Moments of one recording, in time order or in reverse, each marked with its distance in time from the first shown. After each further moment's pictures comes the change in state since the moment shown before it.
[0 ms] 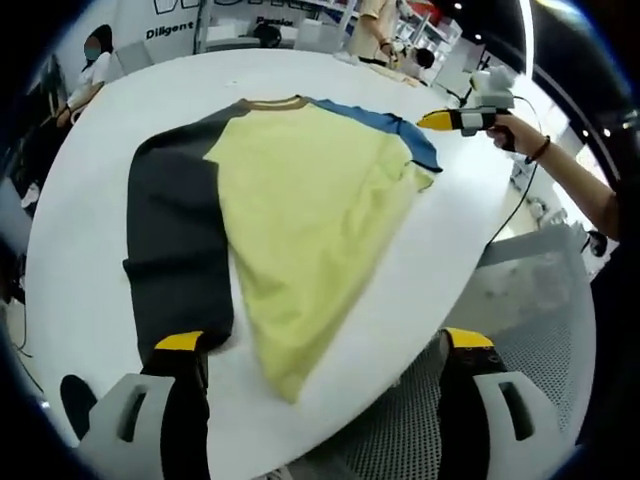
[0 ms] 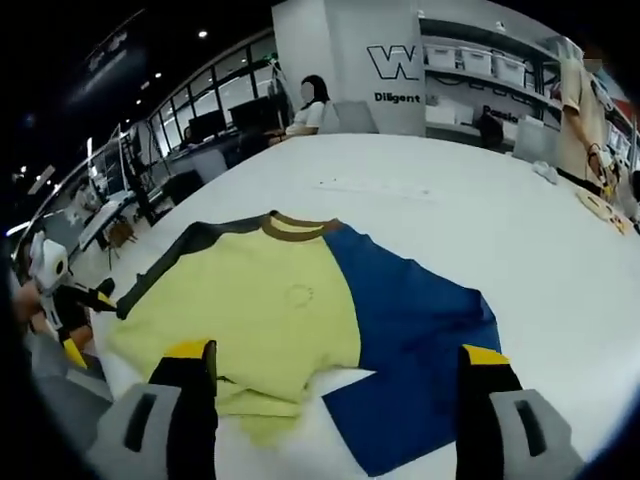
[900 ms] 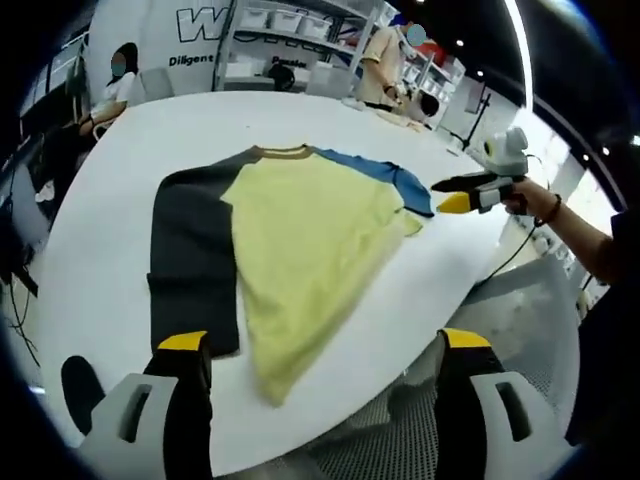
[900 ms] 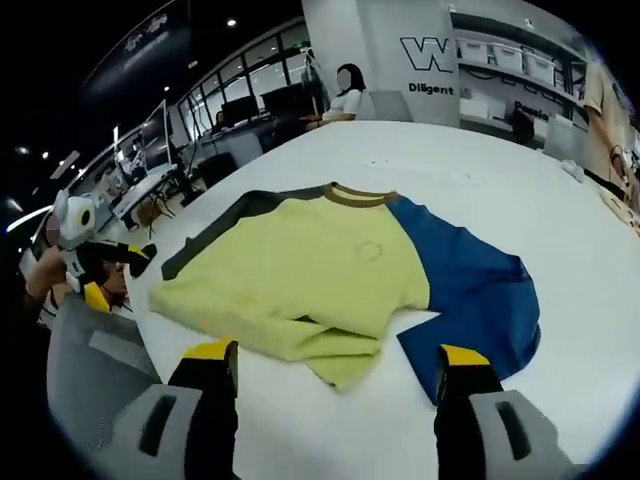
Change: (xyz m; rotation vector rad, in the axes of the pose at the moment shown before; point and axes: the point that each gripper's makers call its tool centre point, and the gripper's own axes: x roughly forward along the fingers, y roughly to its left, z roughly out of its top) left arm -0.031 -0.007 0.019 -0.058 -0.216 0.042; right arm -0.027 0.052 -0.048 -0.049 0.077 0.112
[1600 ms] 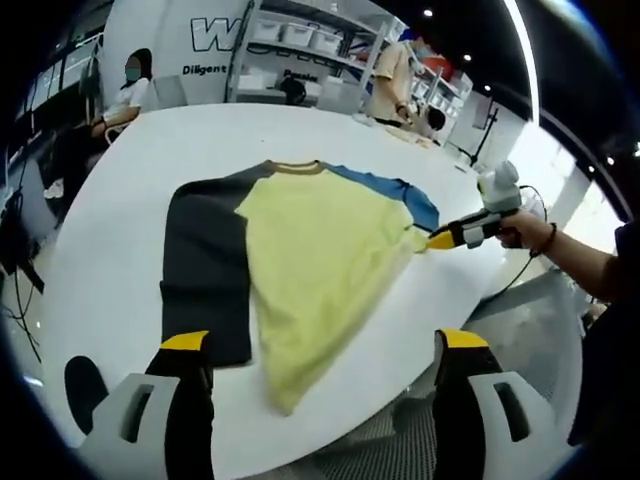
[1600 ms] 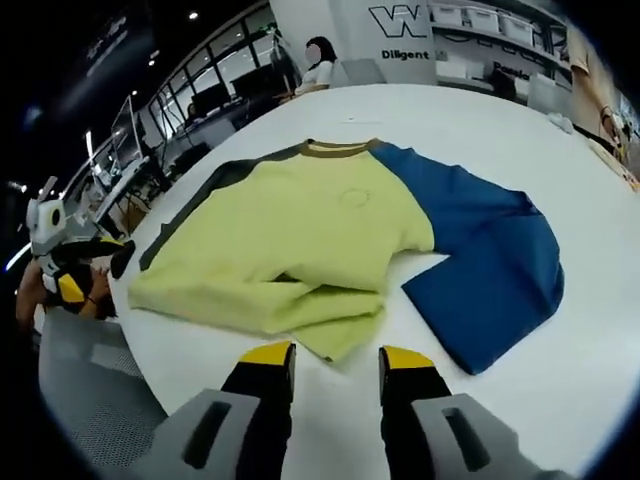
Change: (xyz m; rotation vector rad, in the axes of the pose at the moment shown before) left arm -0.001 0.008 0.009 -0.014 -0.048 0.028; right arm 0.032 -0.011 -0.042 0.143 0.110 -0.060
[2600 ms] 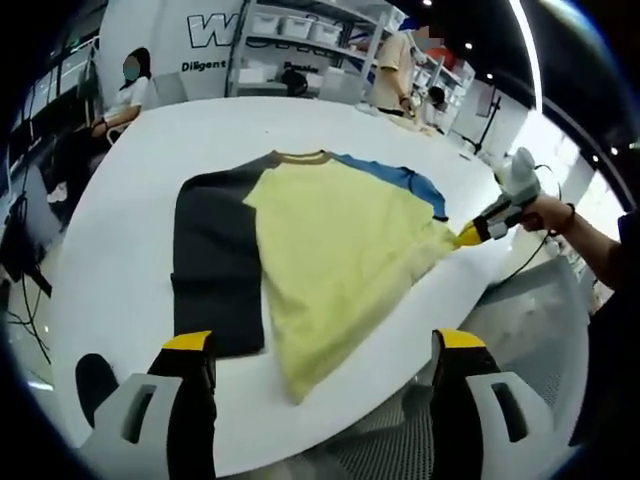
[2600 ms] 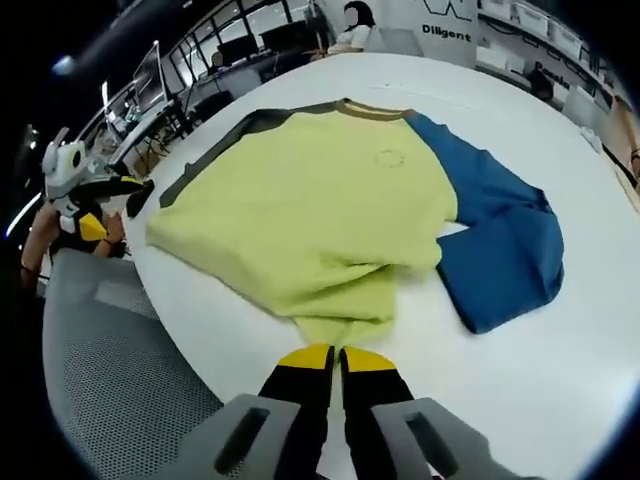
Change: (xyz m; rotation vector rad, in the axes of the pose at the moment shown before) left arm -0.006 0.008 -0.009 0.027 0.040 0.024; right arm -0.038 0.021 -0.036 -0.166 0.208 0.042
